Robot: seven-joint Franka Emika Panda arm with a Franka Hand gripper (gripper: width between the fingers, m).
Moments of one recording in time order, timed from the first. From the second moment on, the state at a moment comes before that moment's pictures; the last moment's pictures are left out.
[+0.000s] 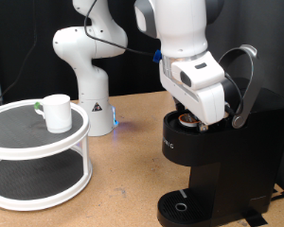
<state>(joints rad) 0.08 0.00 0.08 -2.17 0.27 2.15 -0.83</state>
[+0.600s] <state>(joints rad) 0.07 -0.09 0.05 -2.17 0.38 2.16 -0.80</state>
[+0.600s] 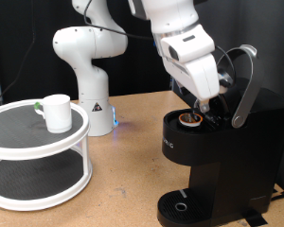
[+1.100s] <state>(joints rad) 0.06 -0.12 0.02 -2.17 0.47 2.14 -0.86</state>
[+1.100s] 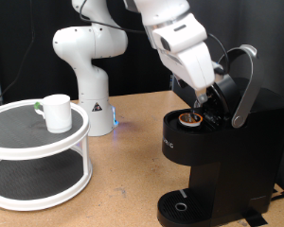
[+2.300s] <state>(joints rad) 0.04 -0.21 -0.03 -2.07 0.51 1.94 -0.87</state>
